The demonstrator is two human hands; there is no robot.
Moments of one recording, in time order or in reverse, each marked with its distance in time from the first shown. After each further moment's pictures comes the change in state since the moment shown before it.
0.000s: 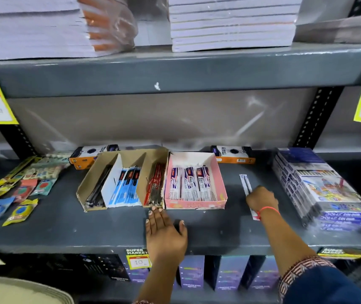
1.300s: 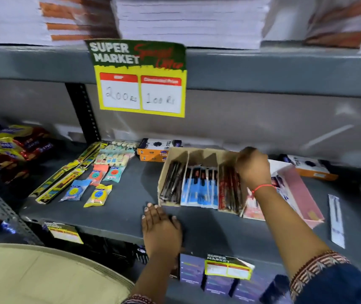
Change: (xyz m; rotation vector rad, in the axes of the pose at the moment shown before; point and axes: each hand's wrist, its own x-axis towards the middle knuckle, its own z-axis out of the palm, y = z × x) left_hand 0.053 -0.178 -0.049 -0.021 0.078 -0.194; right_hand -0.093 -0.219 0.074 0.010 0.283 -0.650
